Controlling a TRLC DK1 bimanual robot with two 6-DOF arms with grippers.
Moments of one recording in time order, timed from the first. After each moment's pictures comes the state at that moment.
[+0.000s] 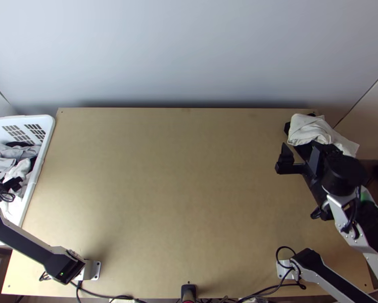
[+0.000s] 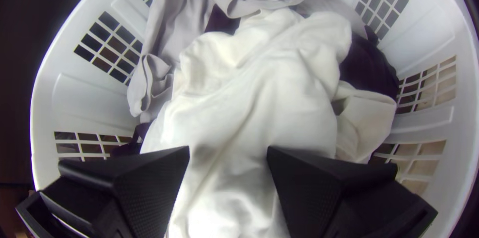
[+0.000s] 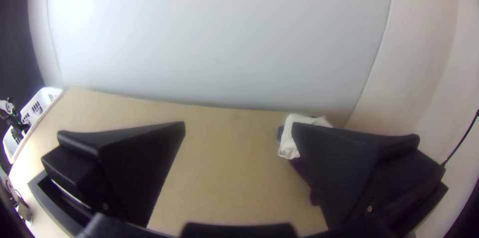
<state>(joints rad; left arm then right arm) 0.97 2.14 1.39 -0.32 -0.14 0.16 0.47 0.85 1.06 -0.57 0.43 0.11</state>
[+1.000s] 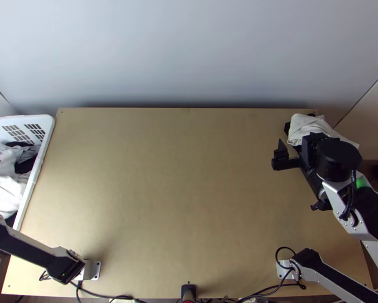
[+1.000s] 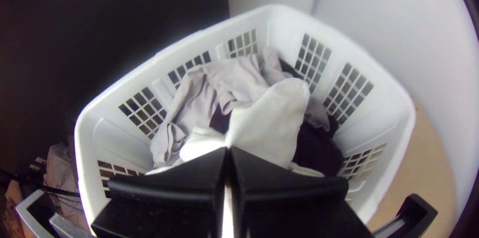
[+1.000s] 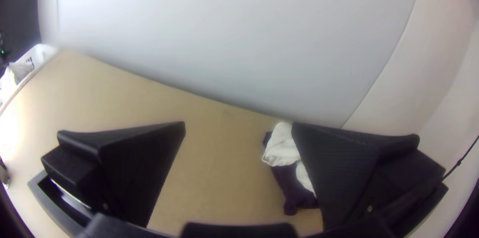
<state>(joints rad) 0.95 1.87 1.44 -0.35 -0.09 0.01 0.50 0.95 1.18 -0.65 0.47 -0.07</state>
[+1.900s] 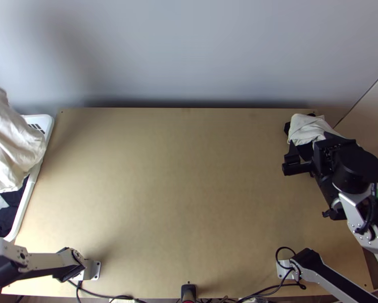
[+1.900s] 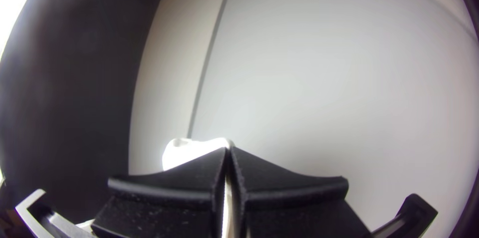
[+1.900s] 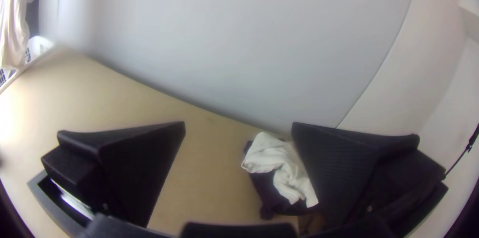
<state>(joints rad) 0.64 1.39 1.99 -0.45 0.02 -0.25 0.50 0.87 1.21 -0.68 0.51 -0.18</state>
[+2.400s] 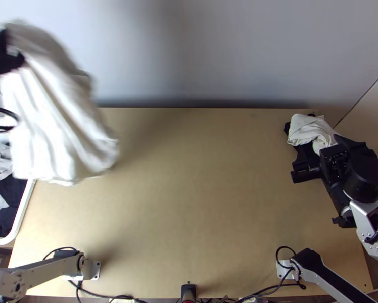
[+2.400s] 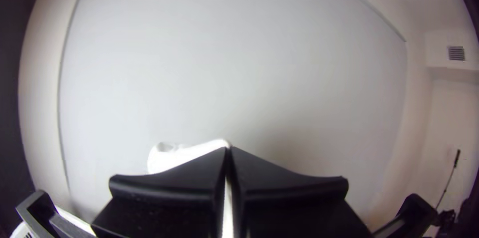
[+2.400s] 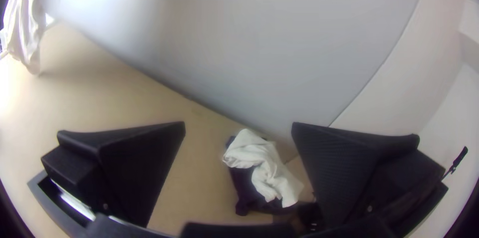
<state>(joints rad) -0.01 1.29 1.98 -0.50 0.03 -0.20 0.47 0.82 1.21 -0.73 0.51 -0.32</state>
